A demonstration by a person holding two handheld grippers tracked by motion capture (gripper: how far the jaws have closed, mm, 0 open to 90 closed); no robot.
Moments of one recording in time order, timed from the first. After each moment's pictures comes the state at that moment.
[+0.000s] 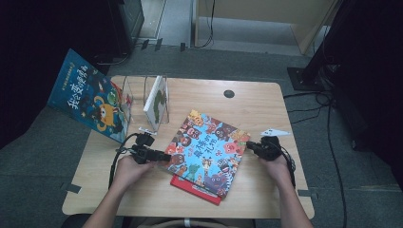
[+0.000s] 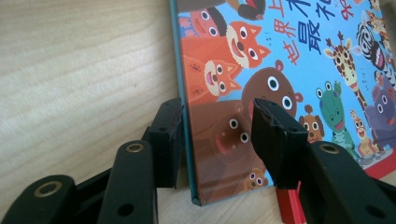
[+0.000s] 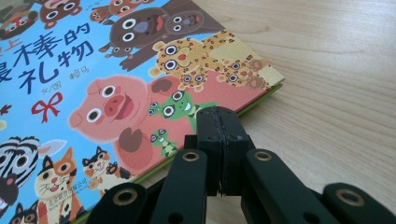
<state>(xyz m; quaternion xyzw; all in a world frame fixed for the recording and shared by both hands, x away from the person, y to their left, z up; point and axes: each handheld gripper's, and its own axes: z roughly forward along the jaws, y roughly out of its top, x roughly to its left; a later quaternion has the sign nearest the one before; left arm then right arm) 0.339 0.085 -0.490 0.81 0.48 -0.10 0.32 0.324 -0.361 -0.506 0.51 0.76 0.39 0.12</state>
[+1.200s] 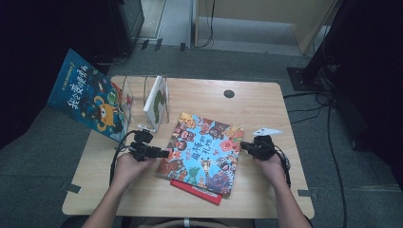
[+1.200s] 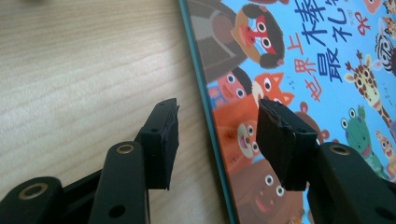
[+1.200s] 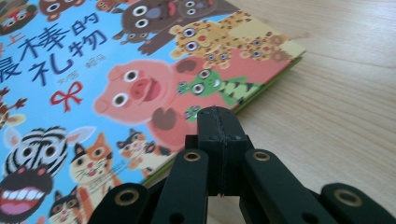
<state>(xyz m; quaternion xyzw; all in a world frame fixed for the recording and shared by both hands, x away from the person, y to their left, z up) 0.349 0.087 -0.483 0.81 0.49 -0.06 0.31 0.326 -0.340 -0.504 0.48 0.78 0.38 0.11</state>
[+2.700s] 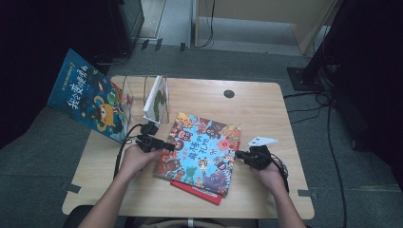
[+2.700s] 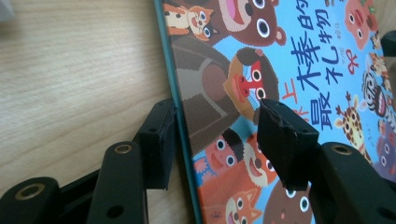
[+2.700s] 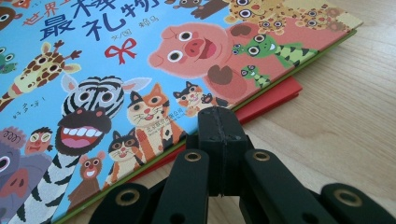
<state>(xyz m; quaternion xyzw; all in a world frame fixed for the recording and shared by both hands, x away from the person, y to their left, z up) 0.382 0.076 -0.493 0.79 0.51 -0.11 0.31 0.299 -0.324 -0.507 0.43 0.81 0.39 0.11</state>
